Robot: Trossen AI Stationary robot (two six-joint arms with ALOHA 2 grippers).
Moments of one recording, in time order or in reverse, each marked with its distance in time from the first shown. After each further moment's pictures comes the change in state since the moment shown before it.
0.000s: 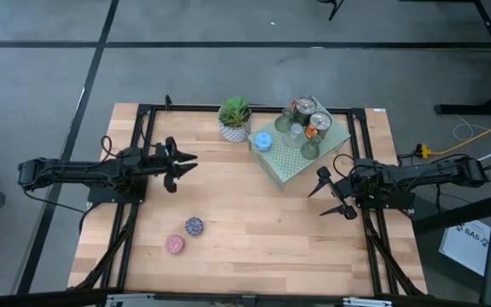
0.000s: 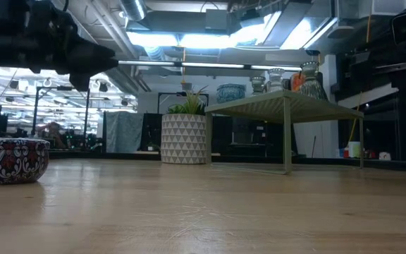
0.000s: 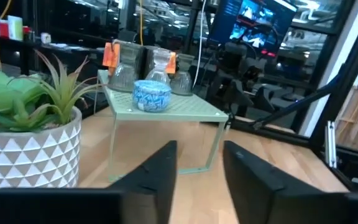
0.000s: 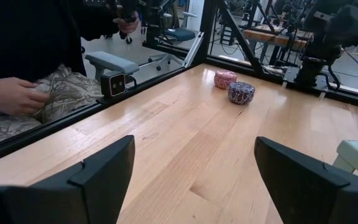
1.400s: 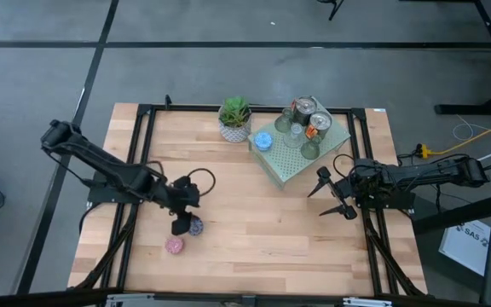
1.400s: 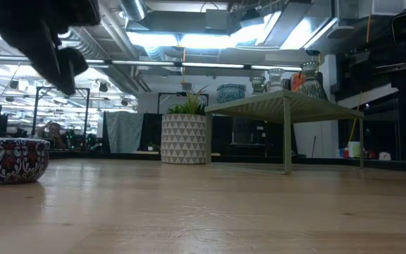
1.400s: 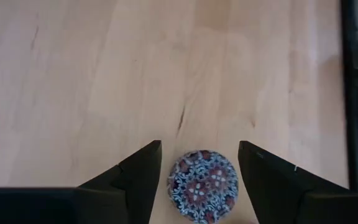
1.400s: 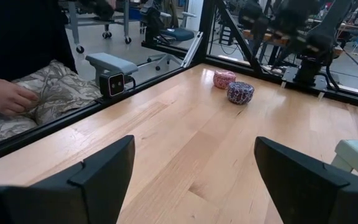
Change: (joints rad) left arm -0.578 0.699 0.681 -0.959 -0.102 -0.385; right arm 0.000 0.000 0.000 0.000 0.004 0.000
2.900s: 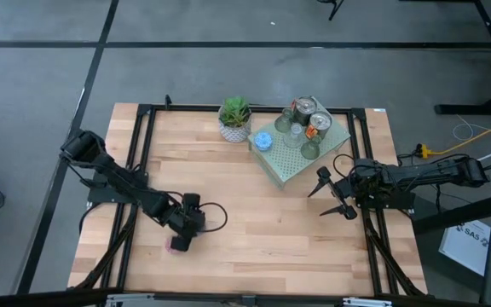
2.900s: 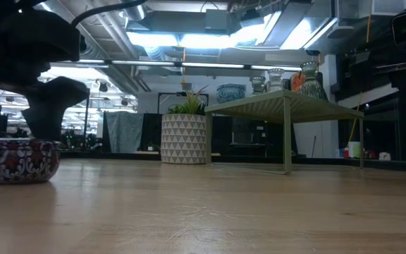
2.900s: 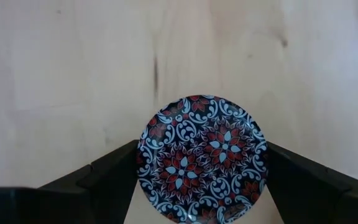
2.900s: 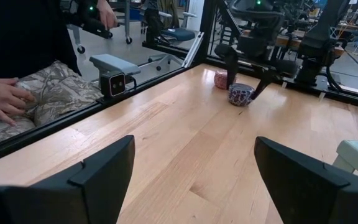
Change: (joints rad) left arm -0.146 0.352 0.000 0.096 -0.065 0.201; right arm 0.000 0.000 0.000 0.000 -0.003 0.000
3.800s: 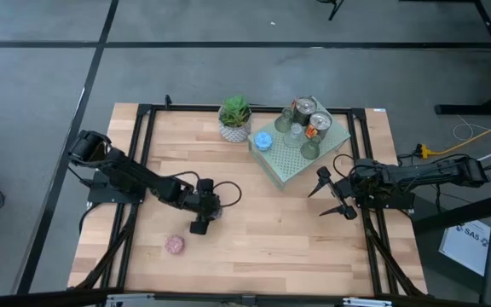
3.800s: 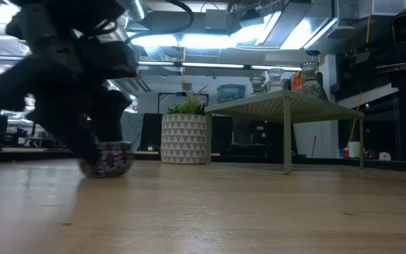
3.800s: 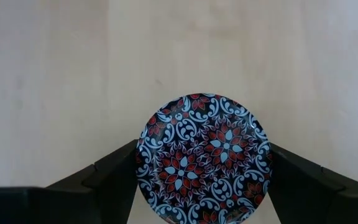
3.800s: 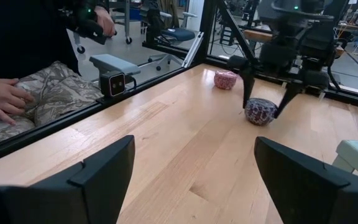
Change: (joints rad) left arm 0.235 0.057 -0.004 0.192 -0.002 0.186; right arm 0.000 0.000 0.000 0.000 0.000 0.000
